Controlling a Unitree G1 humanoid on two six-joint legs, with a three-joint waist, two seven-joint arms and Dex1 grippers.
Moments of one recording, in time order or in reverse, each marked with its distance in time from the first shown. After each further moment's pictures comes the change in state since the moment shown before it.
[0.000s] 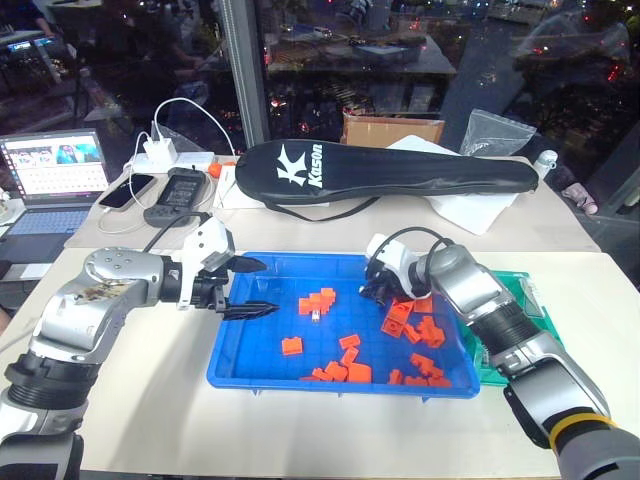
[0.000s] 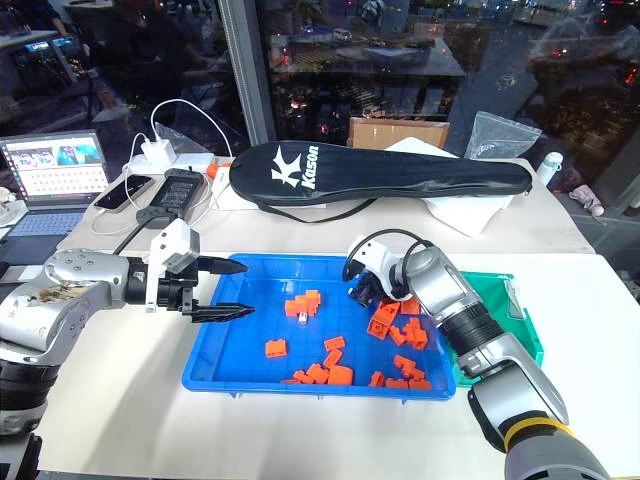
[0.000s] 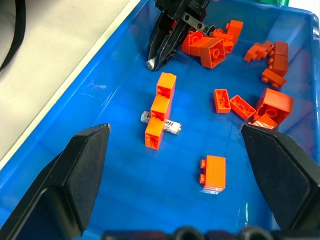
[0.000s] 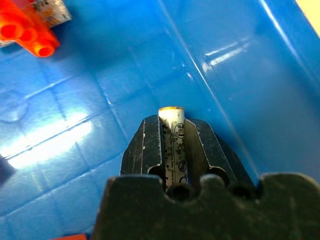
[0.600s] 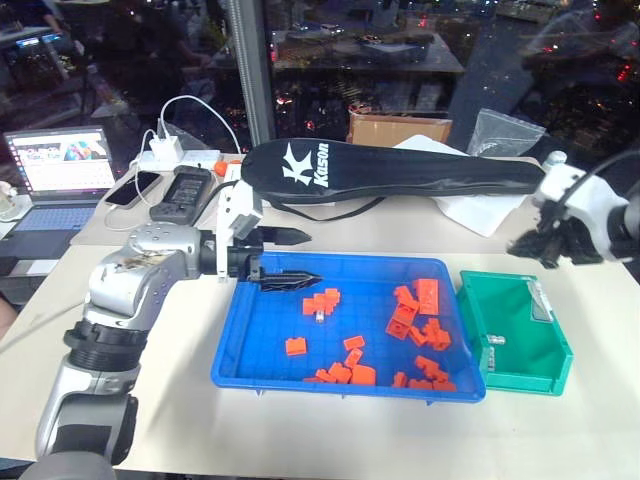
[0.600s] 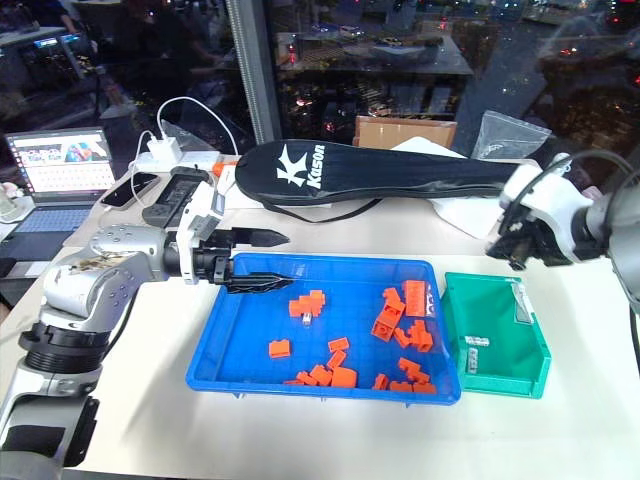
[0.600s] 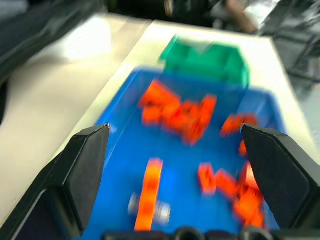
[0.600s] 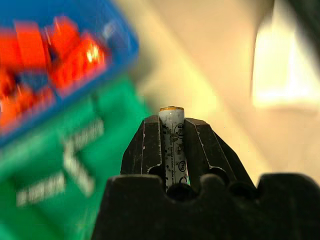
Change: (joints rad) left arm -0.222 -0.232 -0.035 0.120 -0.061 -0.002 -0.025; right arm 0.225 -0.737 -0.340 -0.318 0.105 0.107 0.254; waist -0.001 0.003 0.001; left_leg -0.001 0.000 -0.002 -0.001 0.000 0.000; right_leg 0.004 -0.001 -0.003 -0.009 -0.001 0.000
